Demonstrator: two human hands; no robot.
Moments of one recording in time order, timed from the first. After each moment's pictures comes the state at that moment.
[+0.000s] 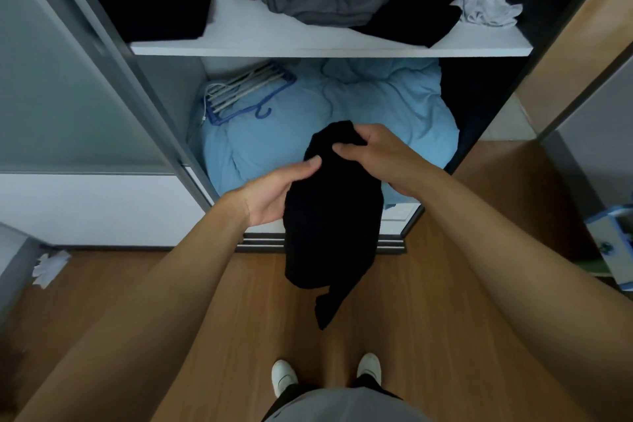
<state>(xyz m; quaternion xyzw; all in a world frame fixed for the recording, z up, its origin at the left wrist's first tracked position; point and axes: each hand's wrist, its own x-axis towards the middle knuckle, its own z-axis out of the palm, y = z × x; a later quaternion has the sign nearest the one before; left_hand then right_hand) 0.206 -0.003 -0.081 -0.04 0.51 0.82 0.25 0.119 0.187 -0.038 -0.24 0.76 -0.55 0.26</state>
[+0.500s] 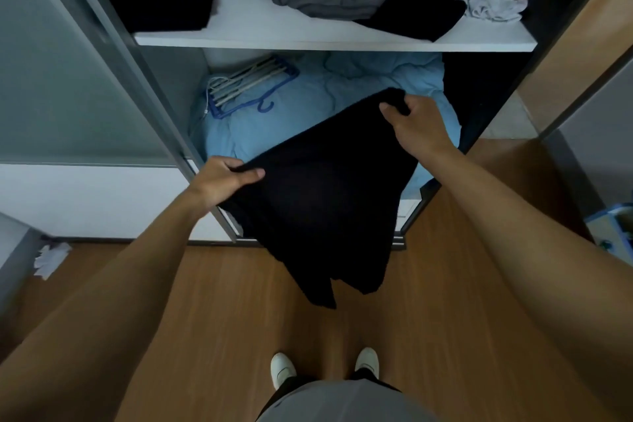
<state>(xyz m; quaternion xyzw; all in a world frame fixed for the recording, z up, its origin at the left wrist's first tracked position) 0.223 -0.087 -0.116 -0.27 0.81 0.53 0.03 0.077 0.209 -0.052 -0.14 0.84 -0.53 0.02</state>
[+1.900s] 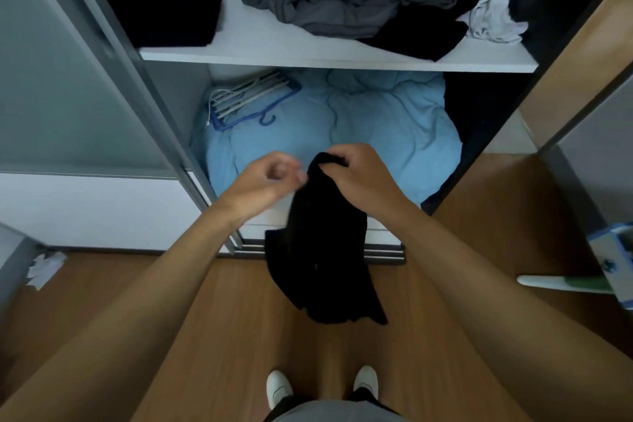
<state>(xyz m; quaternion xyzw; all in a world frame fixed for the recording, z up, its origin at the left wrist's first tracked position) 0.214 -0.023 -0.070 -0.14 0.82 0.55 0.00 0.149 0.153 -0.040 -0.26 0.84 -0.47 0.10</state>
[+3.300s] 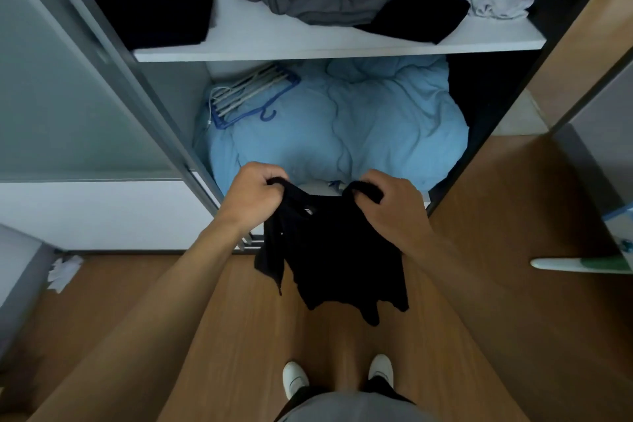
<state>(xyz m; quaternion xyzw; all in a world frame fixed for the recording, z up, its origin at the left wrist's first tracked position) 0.216 -0.026 -0.086 -0.13 0.88 0.45 -0.05 0.160 0.203 -0.104 -0.21 0.90 -0.38 0.02</state>
